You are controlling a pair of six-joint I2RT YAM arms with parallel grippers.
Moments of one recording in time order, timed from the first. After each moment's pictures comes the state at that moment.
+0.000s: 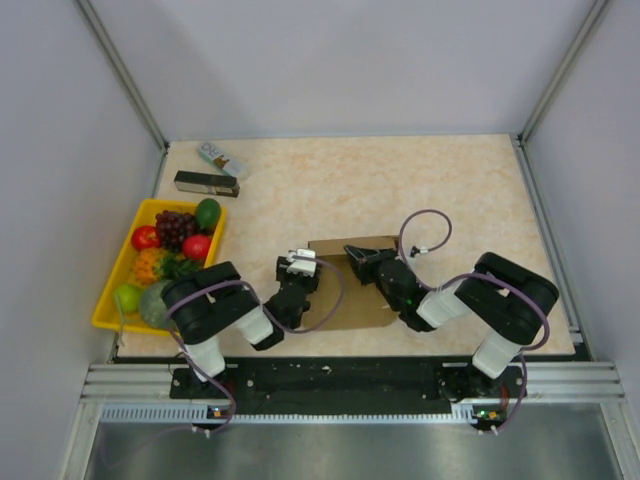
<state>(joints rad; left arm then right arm) -0.96 1.83 0.33 1.35 -0.82 0.05 0.87 1.68 0.41 1.01 0.45 1.84</state>
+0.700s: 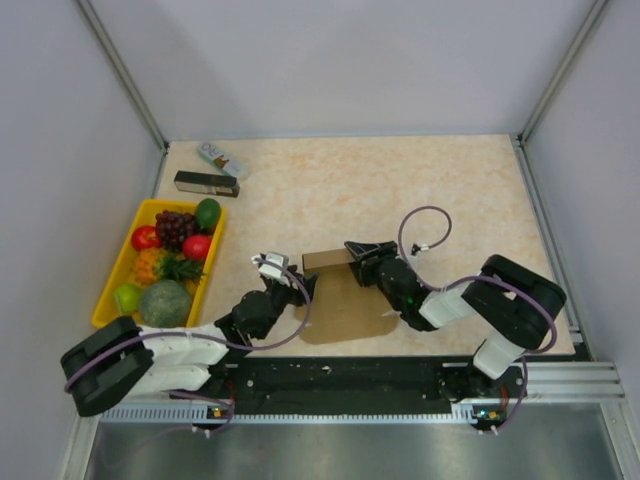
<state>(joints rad) -0.95 1.16 0.12 0.96 -0.48 -0.27 0.87 1.65 0.41 0.96 0.44 1.76</state>
